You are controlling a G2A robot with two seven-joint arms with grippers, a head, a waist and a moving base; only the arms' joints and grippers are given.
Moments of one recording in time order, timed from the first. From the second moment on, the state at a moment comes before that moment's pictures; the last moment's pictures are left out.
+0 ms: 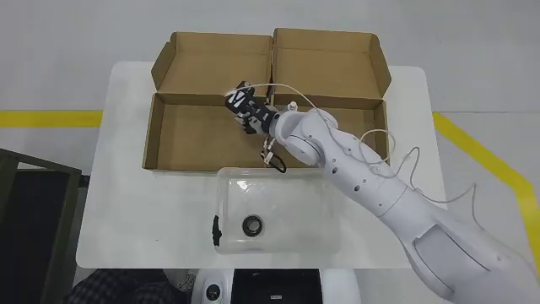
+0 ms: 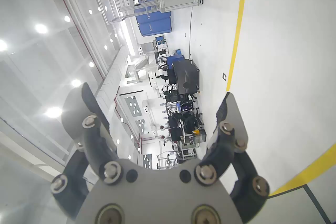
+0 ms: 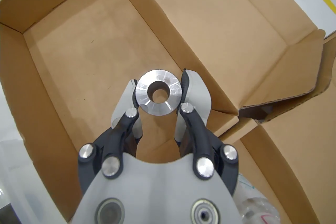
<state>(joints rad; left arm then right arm) -0.01 -0.37 -0.75 -1.25 2.03 -0.40 0.22 -0.54 -1.42 0.54 -1.18 -0.95 -0.14 0.53</state>
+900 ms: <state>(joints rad) -0.01 -0.37 -0.75 -1.25 2.03 -0.40 0.22 -0.54 -1.51 0.53 -1.06 -1.04 -0.14 0.53</state>
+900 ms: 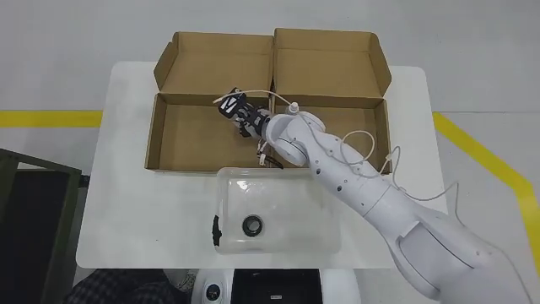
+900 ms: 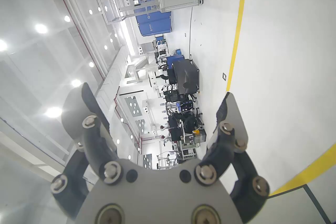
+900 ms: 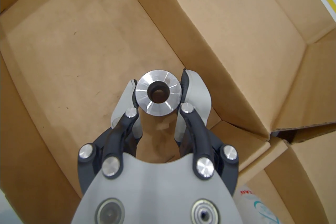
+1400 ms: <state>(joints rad) -0.01 -0.37 -0.75 -1.25 2.03 -0.40 0.22 -0.59 -1.49 0.60 -1.20 -1.12 -0.20 0.55</state>
